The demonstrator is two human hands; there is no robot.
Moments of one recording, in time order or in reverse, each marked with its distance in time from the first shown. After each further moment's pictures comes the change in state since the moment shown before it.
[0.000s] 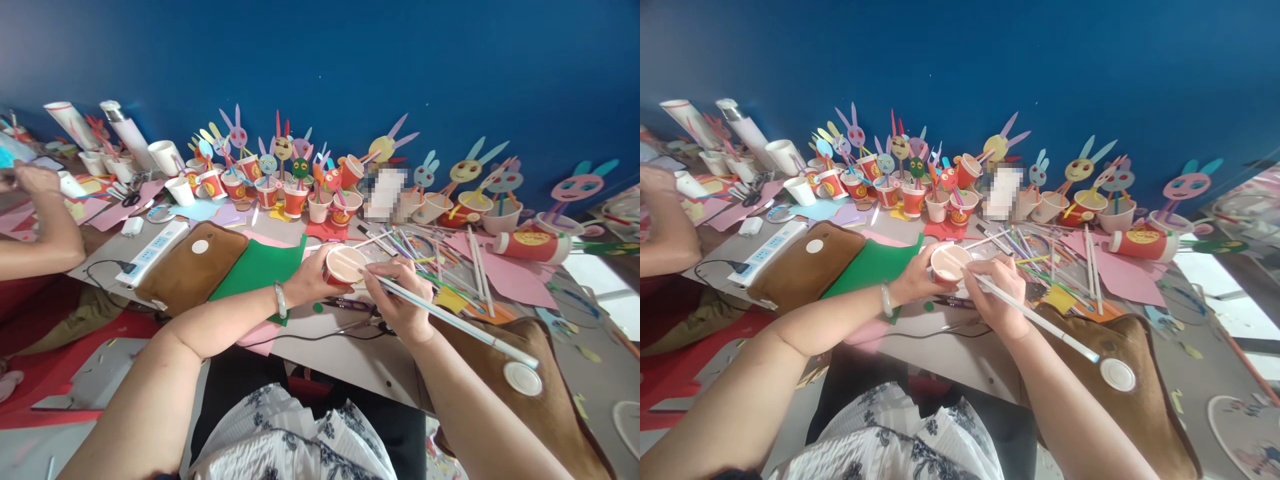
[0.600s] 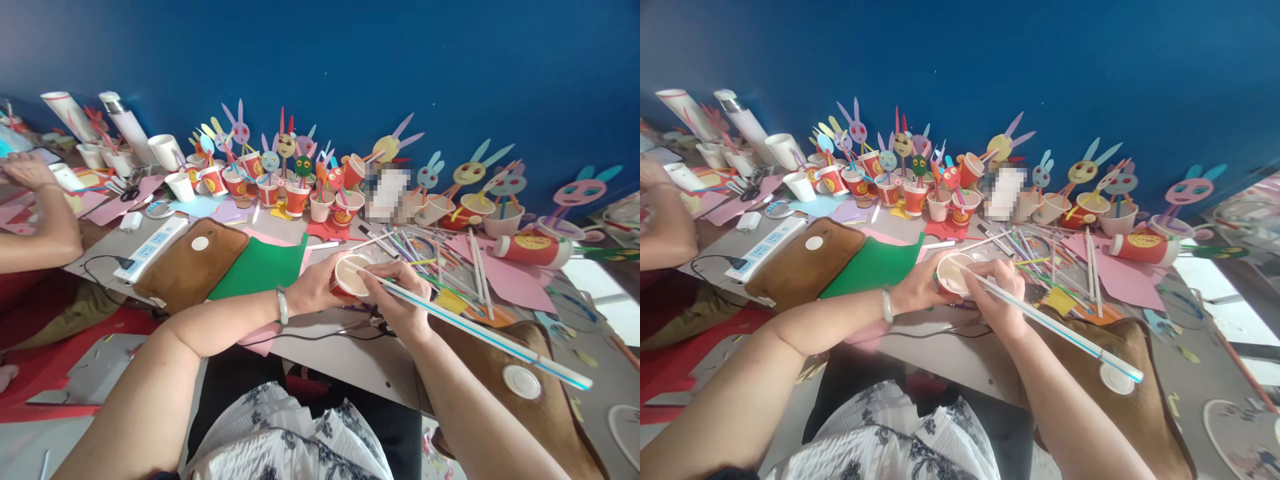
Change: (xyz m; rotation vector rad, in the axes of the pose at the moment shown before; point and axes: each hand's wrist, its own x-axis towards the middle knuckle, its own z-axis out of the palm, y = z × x) left_hand -0.009 0.004 0.002 -0.040 -0.150 0.023; right_hand -0.007 -0.001 0.001 0.037 -0.048 0.257
